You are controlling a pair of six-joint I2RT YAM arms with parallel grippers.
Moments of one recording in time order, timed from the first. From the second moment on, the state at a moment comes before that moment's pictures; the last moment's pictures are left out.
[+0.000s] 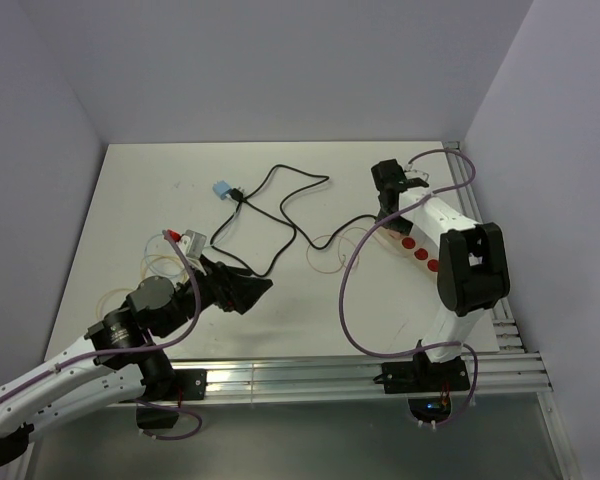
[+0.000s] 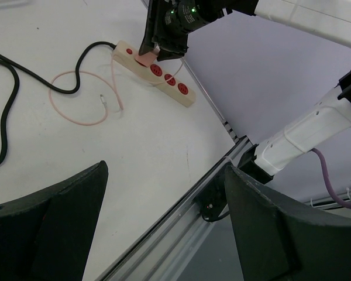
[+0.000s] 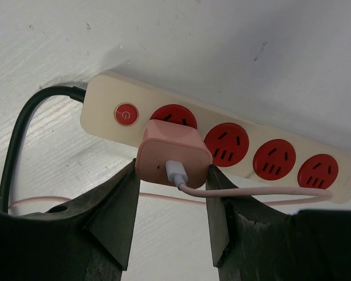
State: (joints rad) left arm -1.01 0.52 0.59 -0.14 -0.15 -0.71; right arm 0.22 1.78 1.24 -0.71 0.44 0.65
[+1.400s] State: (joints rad) left arm -1.01 0.56 0.60 -0.14 -0.14 -0.76; right arm 0.31 1.69 1.34 -0.89 0.42 0.82
